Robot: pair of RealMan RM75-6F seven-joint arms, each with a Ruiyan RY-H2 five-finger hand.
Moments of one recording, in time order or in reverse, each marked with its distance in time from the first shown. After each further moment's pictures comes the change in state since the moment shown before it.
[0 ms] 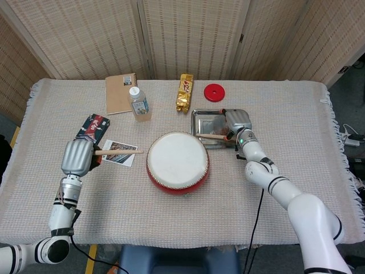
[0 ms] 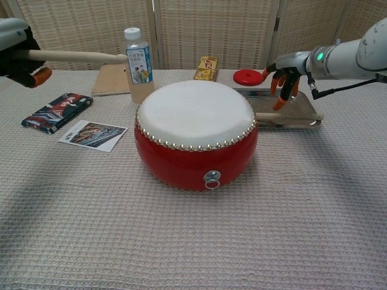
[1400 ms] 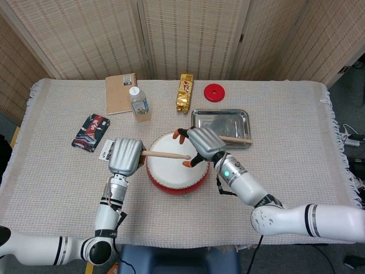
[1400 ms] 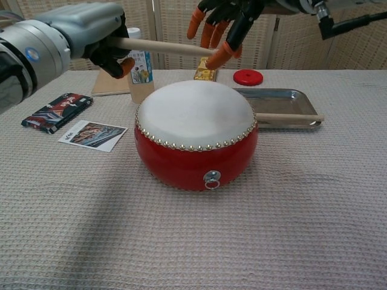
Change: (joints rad) left arm -0.227 -0.269 -0.104 -0.075 -0.125 0.137 0.380; right arm 0.012 0.531 0.114 -1.264 0.053 0.498 -0.052
